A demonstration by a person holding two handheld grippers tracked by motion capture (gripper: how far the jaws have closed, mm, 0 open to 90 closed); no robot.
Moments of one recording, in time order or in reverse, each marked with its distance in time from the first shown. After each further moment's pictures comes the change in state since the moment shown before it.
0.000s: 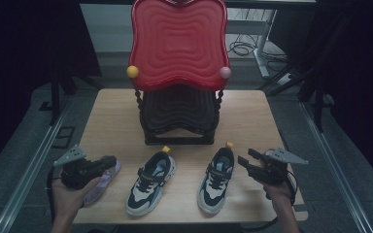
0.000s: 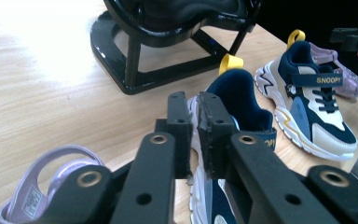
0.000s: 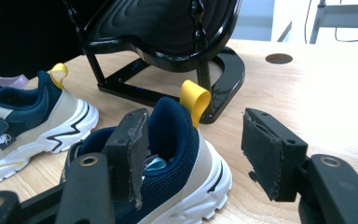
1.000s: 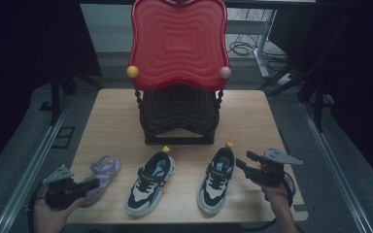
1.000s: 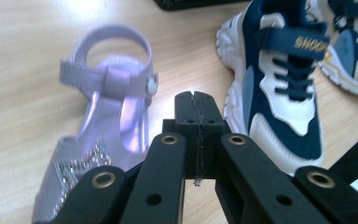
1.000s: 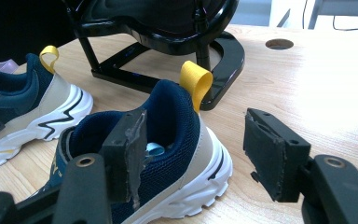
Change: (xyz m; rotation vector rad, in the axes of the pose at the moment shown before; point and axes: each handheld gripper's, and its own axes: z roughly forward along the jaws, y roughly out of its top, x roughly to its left) left arm 0.017 -0.054 -0.029 0.171 0.088 -0.073; right arm 0.003 -0.006 0.006 0.051 -0.021 -0.011
